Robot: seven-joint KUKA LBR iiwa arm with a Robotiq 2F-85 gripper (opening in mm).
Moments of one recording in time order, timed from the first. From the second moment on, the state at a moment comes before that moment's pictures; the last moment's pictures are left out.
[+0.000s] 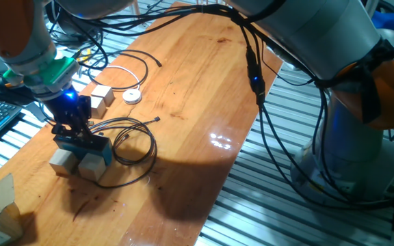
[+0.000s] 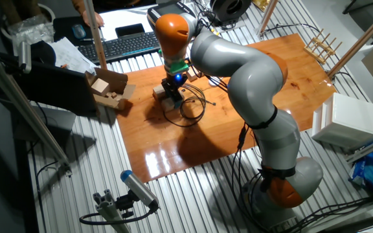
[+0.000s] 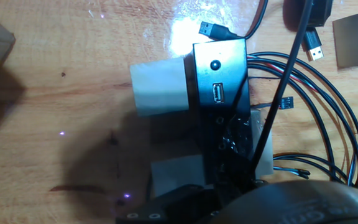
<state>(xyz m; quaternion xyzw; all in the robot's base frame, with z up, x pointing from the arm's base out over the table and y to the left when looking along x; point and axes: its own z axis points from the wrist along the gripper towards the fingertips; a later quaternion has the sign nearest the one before) 0.605 0.235 0.126 0.05 -1.00 0.02 0.06</state>
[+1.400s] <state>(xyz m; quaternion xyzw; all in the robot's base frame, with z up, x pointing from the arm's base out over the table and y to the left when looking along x) 0.603 0.236 0.117 0.06 -0.99 0.03 0.07</state>
